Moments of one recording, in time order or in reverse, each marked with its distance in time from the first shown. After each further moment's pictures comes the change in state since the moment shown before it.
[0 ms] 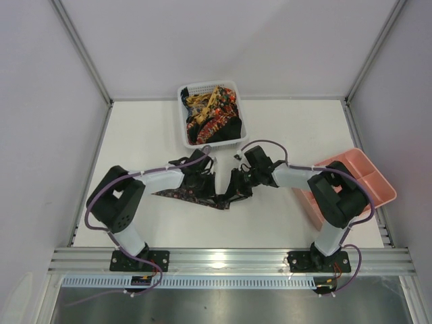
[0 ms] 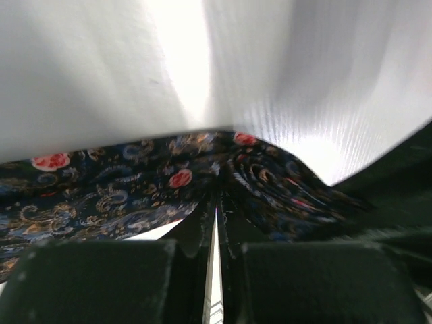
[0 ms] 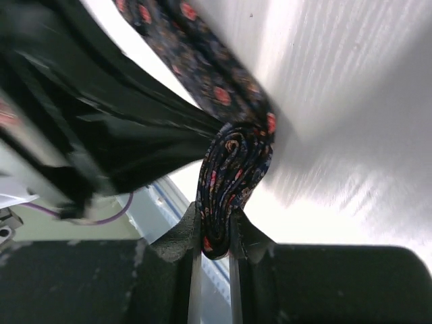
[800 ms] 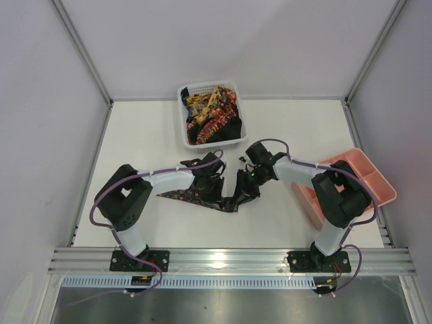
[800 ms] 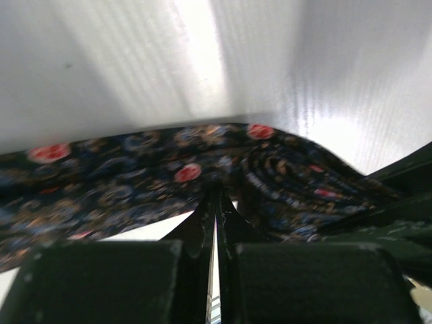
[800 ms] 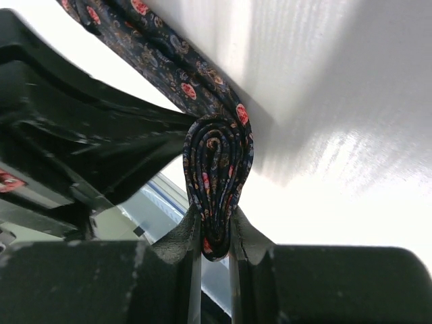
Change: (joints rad) left arm -0.125 0.068 0.092 -0.093 -0.063 0.003; right arm -0.035 -0.021 0.095 -0.363 0.054 -0.082
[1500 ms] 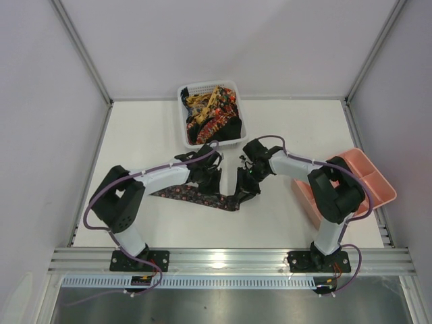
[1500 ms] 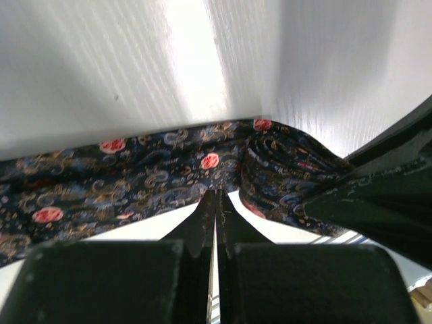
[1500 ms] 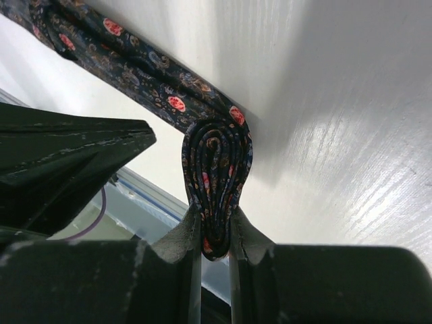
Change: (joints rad) left arm 0.052 -0.055 0.046 -0.049 -0.030 0.027; right arm 0.004 0.054 0.109 -0.158 0.087 0.002
